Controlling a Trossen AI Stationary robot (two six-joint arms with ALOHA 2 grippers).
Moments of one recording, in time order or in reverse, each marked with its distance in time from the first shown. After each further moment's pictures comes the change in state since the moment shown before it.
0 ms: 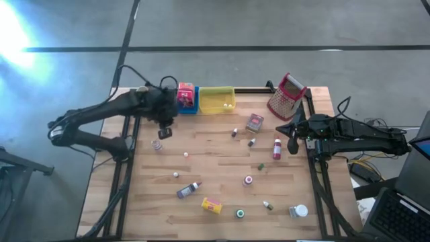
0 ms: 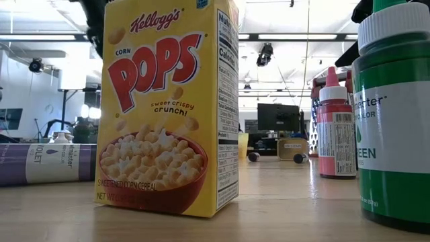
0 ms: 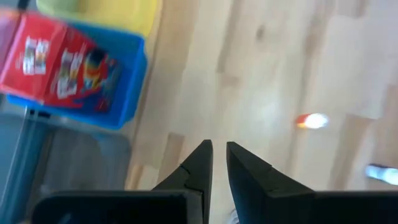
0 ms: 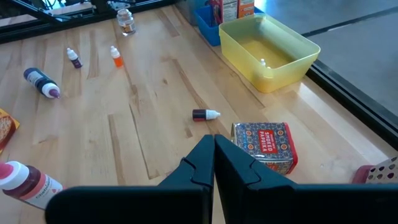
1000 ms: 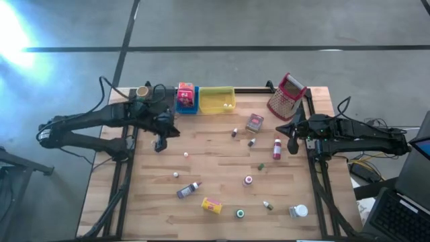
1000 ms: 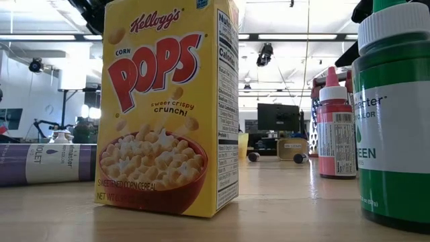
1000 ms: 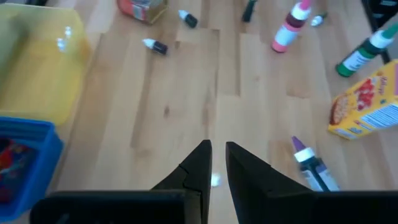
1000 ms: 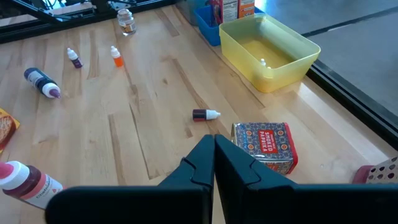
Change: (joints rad) left arm -0.177 -0.192 -0.130 0.255 0.201 -0.145; right arm 0.001 0.000 0.000 0.000 0.000 0.000
